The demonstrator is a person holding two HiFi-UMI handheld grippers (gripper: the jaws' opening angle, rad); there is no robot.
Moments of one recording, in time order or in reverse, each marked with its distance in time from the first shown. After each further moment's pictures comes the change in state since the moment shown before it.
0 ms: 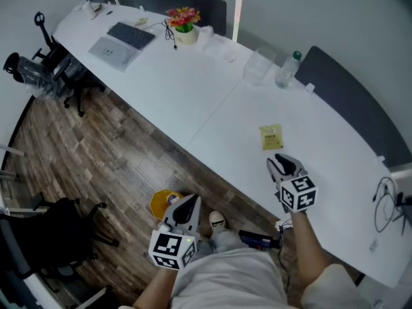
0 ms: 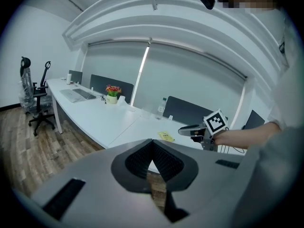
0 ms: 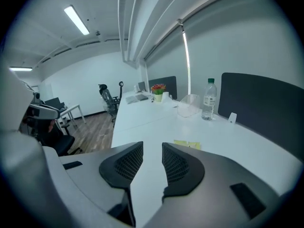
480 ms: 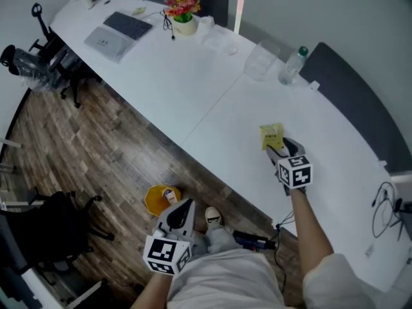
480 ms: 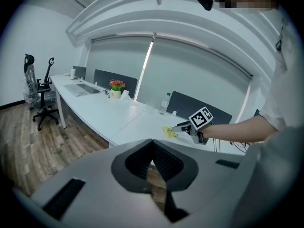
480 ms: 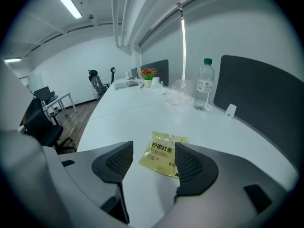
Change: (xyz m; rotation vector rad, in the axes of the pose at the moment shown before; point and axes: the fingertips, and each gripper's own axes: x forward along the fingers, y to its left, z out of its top) left arm 0.012 0.008 -0.022 -0.032 0.050 0.042; right arm 0.071 -0.073 -0.028 -0.027 0.148 -0.088
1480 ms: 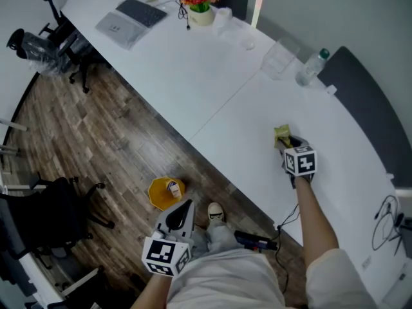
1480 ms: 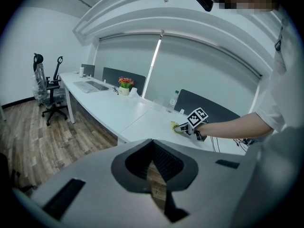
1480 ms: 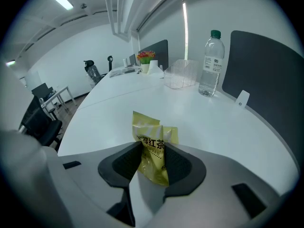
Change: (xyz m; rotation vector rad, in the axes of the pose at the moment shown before) left arm -0.002 0.020 -0.012 -0.048 0.027 0.086; right arm 0.065 -0.024 -0.024 0.000 0.158 0.016
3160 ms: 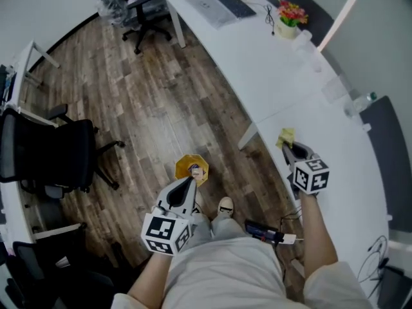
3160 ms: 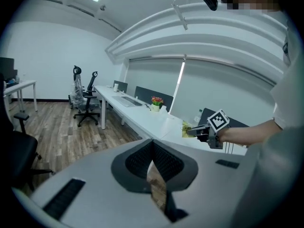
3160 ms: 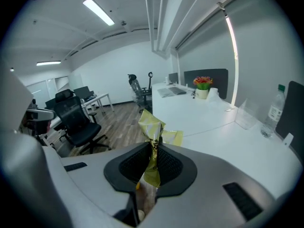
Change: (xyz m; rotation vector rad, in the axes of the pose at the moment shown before) left arm -0.156 0.109 -0.019 -0.127 -0.209 0.262; right arm -0.073 0.257 0.085 -0.208 -0.204 0.359
